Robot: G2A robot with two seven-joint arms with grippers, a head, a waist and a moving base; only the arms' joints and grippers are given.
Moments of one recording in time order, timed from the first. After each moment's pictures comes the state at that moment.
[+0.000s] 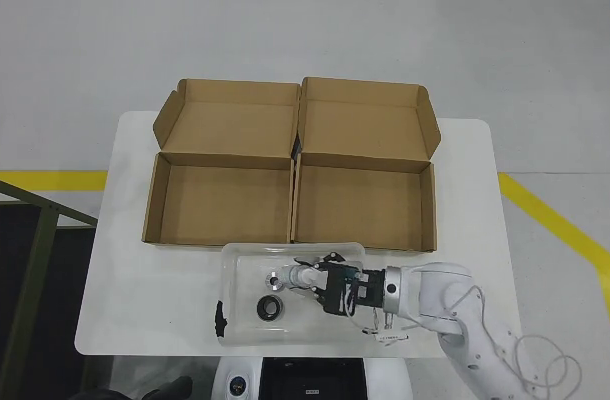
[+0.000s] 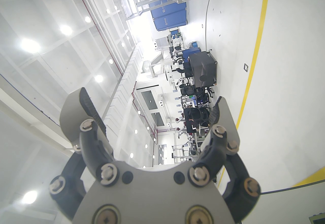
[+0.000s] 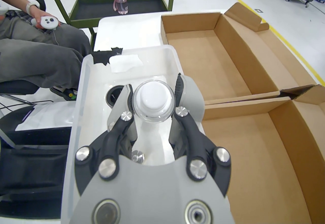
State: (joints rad) left arm -0.29 -0.19 -0.48 -1.38 1.96 -0.31 0.15; right arm -1.36 -1.14 1.12 -1.98 -1.27 -0.87 0.24
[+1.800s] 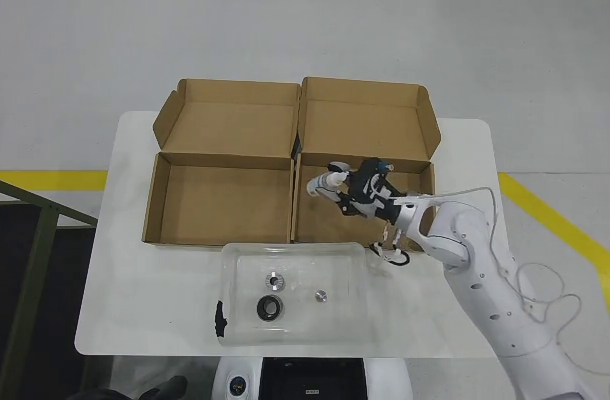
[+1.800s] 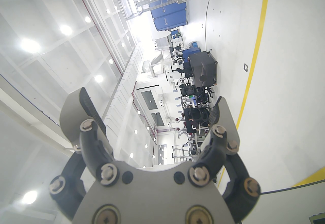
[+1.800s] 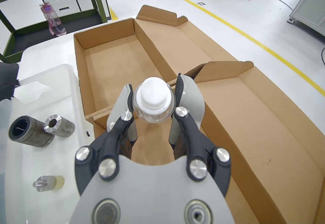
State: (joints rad) left arm -0.29 -0.19 -0.48 -1.38 1.96 -0.31 0.15; right arm -1.01 -1.17 1.10 -1.62 -1.12 -0.66 0.24
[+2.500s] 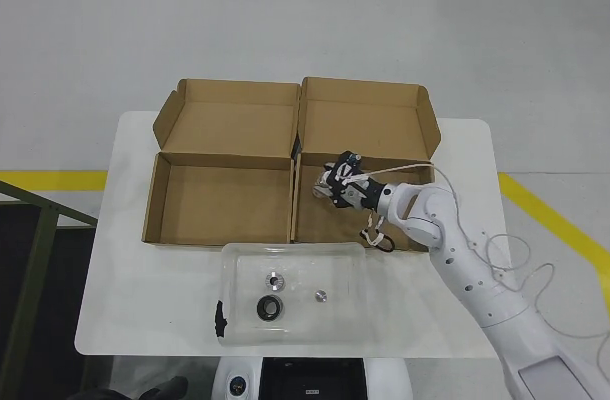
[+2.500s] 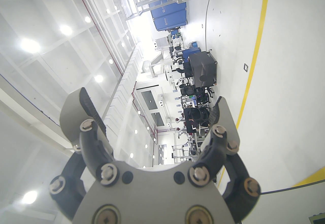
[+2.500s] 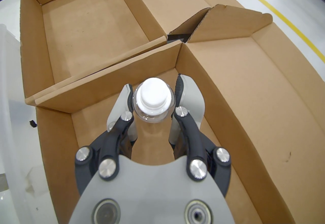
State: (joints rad) left arm -0.29 -0.19 -0.48 -1.38 1.96 -0.31 0.15; right arm -0.84 -1.21 0.96 -1.37 -1.17 -0.59 0.32
